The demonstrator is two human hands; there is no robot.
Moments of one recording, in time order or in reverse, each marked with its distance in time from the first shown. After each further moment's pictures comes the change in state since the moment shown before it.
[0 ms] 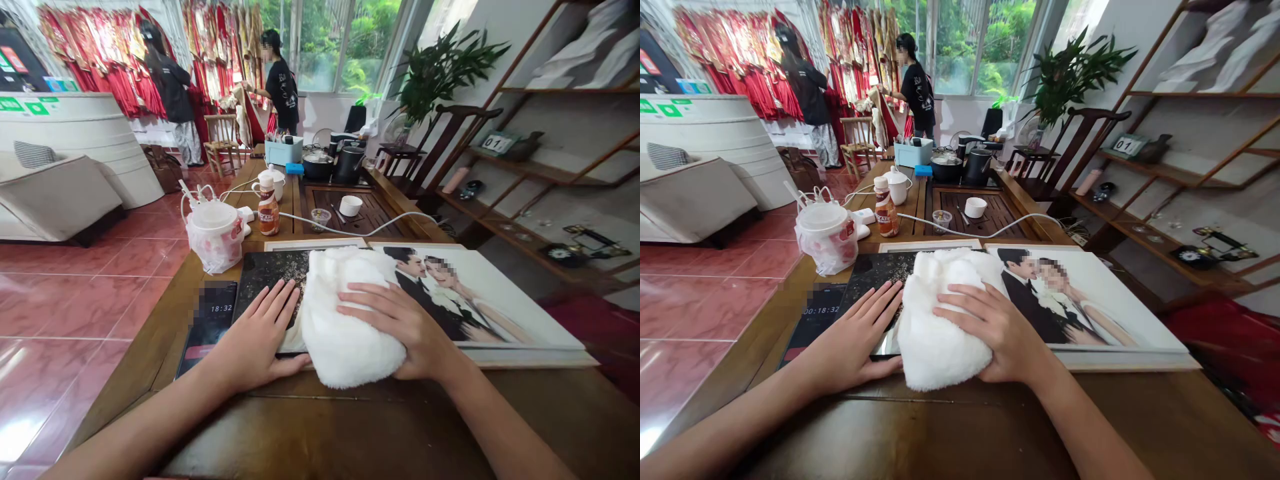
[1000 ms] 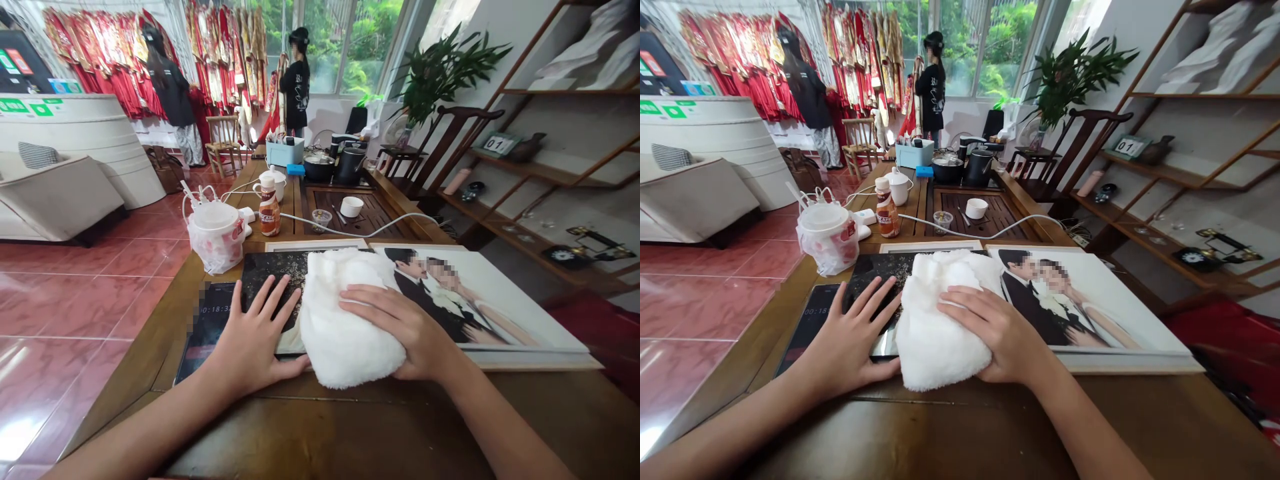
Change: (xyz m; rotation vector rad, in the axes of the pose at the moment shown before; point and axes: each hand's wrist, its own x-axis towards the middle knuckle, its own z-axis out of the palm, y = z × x) left_hand -0.005 0.006 -0.003 0.059 0.047 -0.152; right_hand 0.002 -0.003 0.005 0.061 0.032 -0.003
